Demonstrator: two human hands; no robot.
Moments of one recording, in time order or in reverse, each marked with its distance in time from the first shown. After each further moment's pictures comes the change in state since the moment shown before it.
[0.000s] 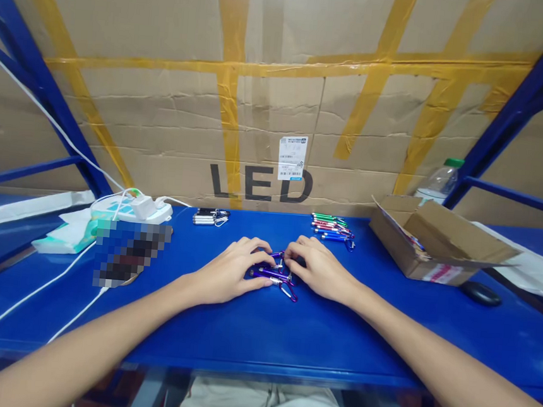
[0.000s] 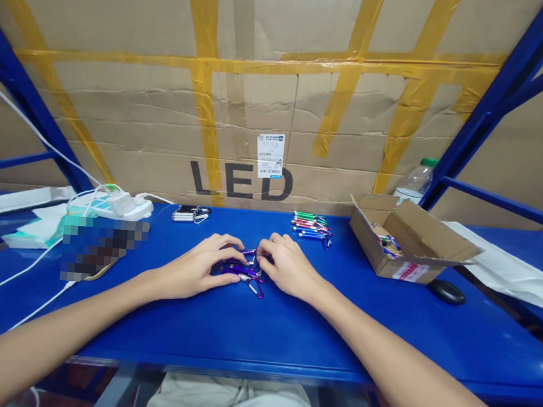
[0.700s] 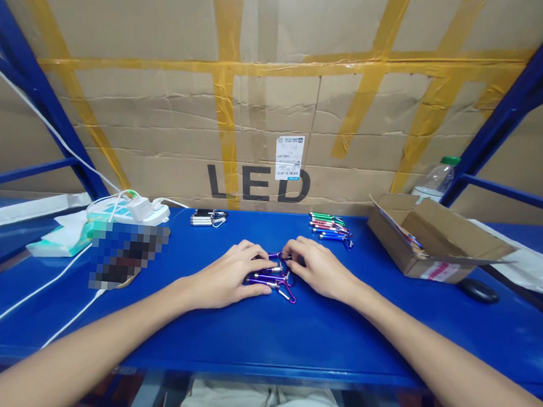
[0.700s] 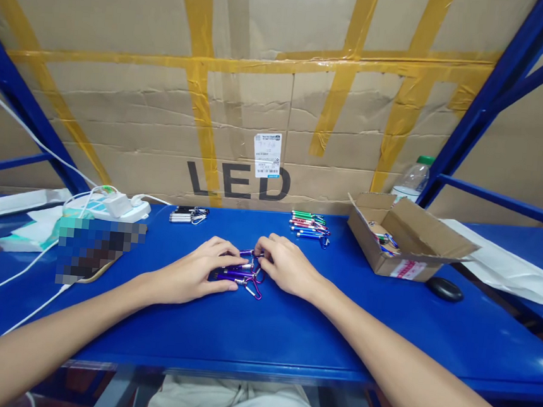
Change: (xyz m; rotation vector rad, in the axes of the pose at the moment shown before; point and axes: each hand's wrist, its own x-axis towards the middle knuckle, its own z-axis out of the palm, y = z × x) left_hand -0.001 0.004 -0.002 -0.007 -0.058 0.033; right_hand -0.002 0.003 -0.004 0.069 -0.033 0.006
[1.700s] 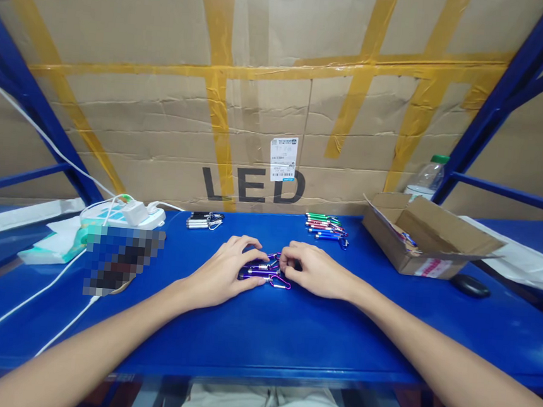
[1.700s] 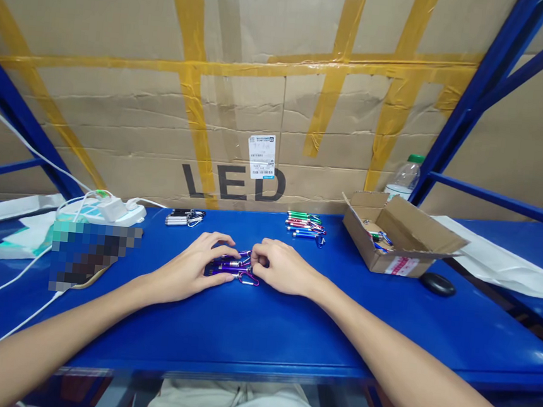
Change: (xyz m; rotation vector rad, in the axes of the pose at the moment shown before) left_hand 0.001 -0.006 0.004 0.058 0.120 -0.070; right_hand 0.000 -0.006 -0.006 0.094 -0.057 -0.008
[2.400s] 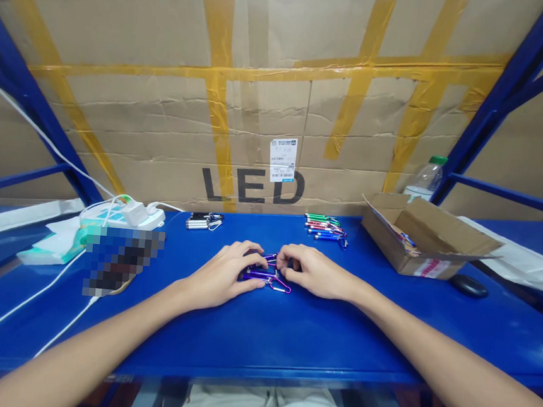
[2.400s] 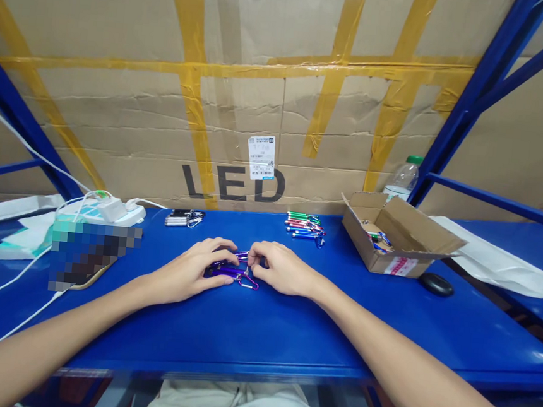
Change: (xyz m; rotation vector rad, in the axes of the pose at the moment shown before) left_hand -0.001 0.002 -0.004 -0.030 -0.078 -0.006; right_hand 0.000 0.002 0.001 0.136 -0.032 -0.016
